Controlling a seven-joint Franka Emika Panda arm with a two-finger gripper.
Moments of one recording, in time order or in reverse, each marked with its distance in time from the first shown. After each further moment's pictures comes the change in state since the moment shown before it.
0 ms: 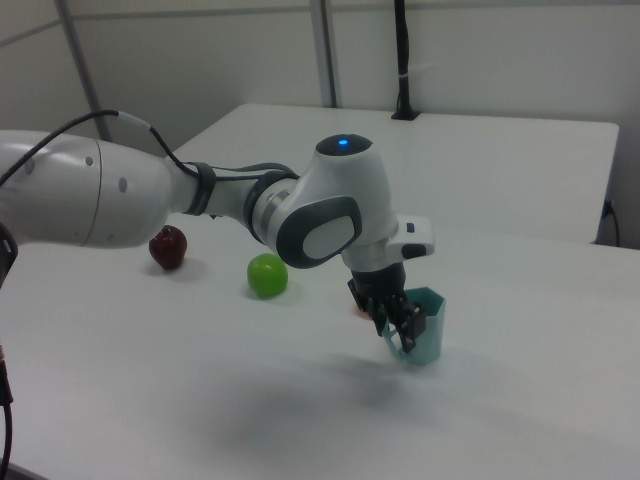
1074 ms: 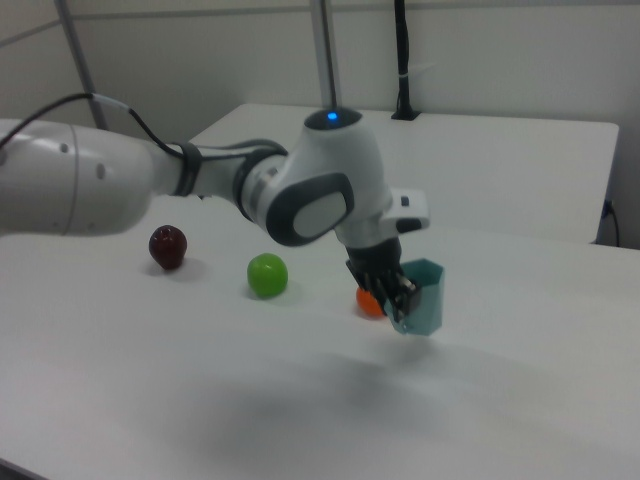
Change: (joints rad) arm 0.006 -0.063 0.002 0.008 0.001 -0.011 0.005
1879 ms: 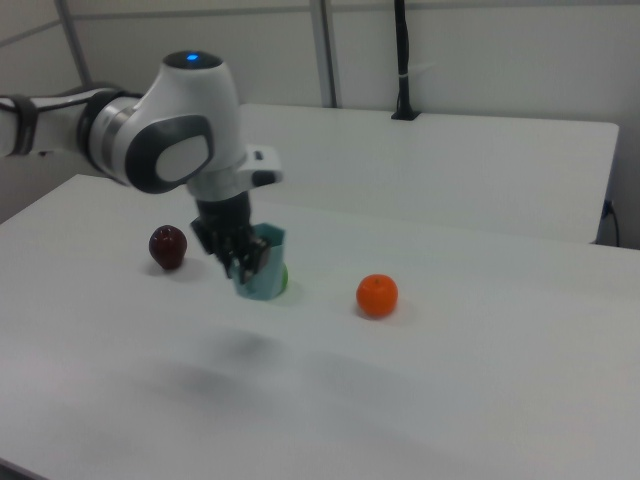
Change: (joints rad) arm 0.116 -0.416 0.188 -0.305 -0.047 -0.206 0.007
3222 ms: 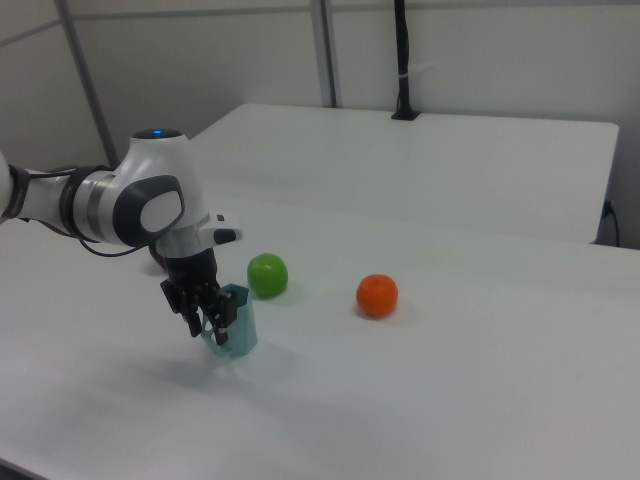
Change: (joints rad) arm 0.005 0.074 0.161 -0.176 -0.169 0.110 0.202
